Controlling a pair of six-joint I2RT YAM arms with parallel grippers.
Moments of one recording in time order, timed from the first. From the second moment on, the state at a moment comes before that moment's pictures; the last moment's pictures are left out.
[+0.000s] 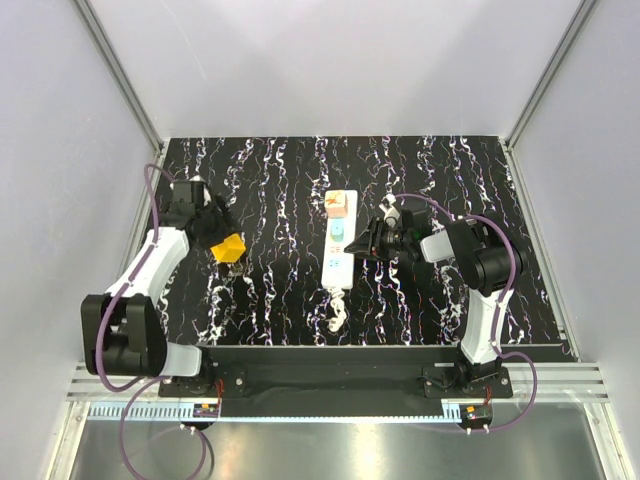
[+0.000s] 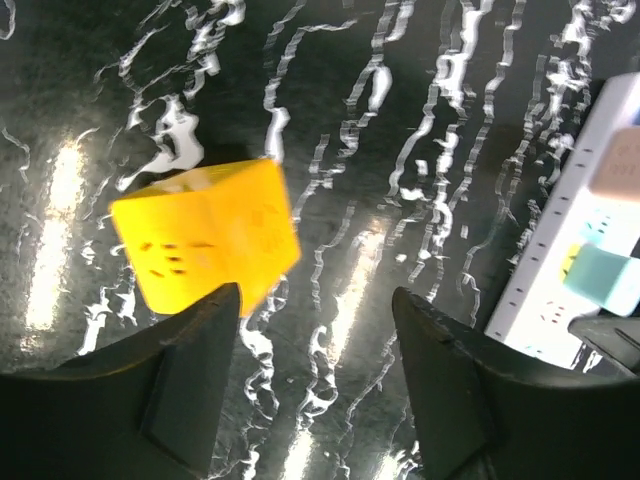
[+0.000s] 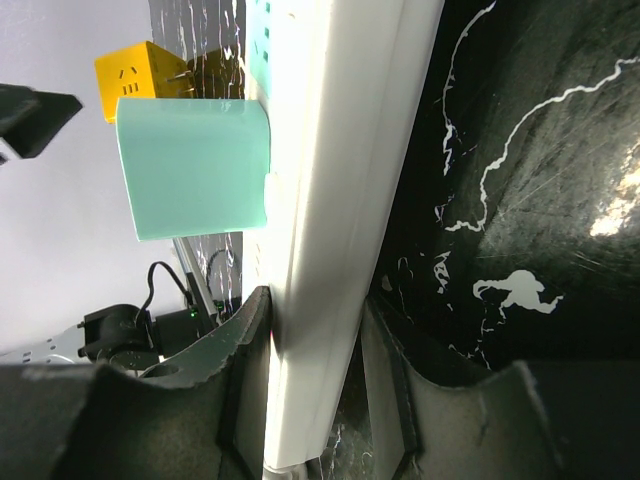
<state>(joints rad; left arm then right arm) -0.07 1.37 1.01 -0.54 0.08 -0.54 0.30 2.01 0.84 0.53 -0.82 0.79</state>
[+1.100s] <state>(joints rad) 0.08 1.35 0.71 -0.31 0.18 -0.58 0.30 2.01 0.84 0.54 -0.83 0.79</state>
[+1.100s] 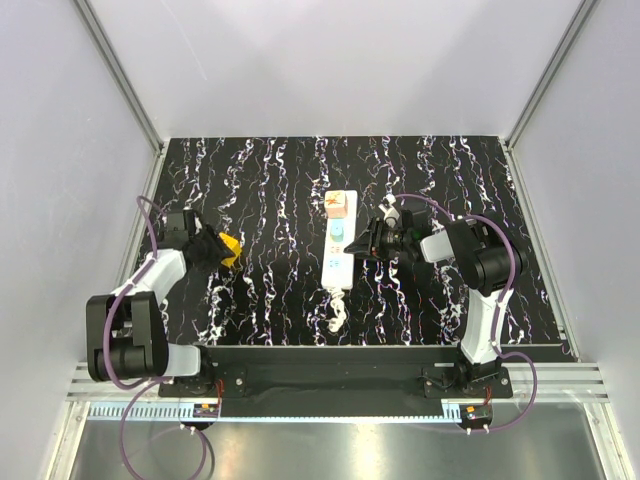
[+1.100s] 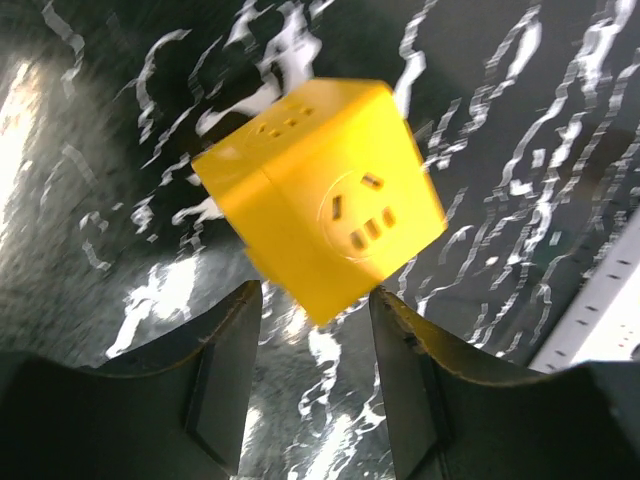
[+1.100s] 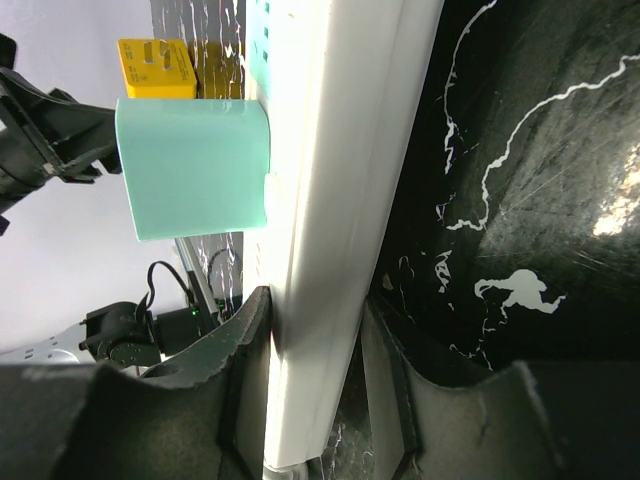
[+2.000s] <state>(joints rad) -0.55 1.20 0.81 -0.34 0.02 -0.56 0.30 2.02 0.84 0.55 -0.84 0.80</state>
